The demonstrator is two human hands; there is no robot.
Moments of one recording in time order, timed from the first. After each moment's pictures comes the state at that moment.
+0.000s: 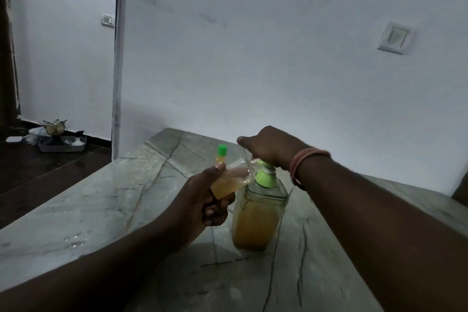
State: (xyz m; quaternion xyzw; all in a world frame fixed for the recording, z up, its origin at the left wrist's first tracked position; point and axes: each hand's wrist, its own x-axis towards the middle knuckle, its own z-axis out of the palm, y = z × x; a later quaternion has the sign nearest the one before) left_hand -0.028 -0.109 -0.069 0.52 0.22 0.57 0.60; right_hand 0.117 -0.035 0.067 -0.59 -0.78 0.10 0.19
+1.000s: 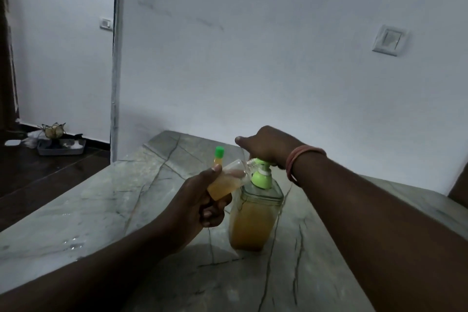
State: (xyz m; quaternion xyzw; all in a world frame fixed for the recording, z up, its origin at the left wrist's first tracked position) left_hand -0.027 -0.111 -0.066 0.54 0.22 0.57 0.58; right_hand 0.120 -0.033 0.071 -0.60 -0.77 0.10 0.19
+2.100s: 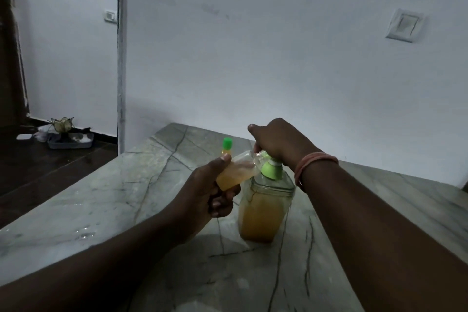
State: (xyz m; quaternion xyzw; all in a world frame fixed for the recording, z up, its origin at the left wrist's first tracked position) left_hand -0.029 -0.106 -0.069 0.53 0.23 0.57 0.59; right_hand 0.121 -0.024 0.053 -0.58 -0.76 0.11 0.26
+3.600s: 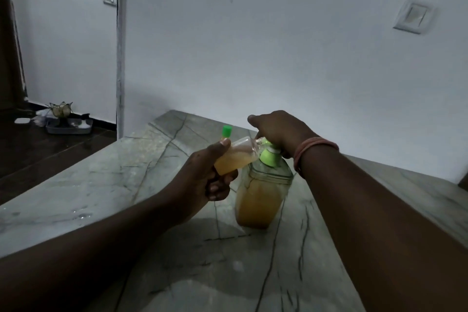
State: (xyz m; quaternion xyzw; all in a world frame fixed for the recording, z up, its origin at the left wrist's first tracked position) left_hand -0.029 -0.104 -0.069 0.52 0.23 0.58 0.59; right_hand 0.119 -0.039 0.062 -0.60 -0.76 0.13 0.20
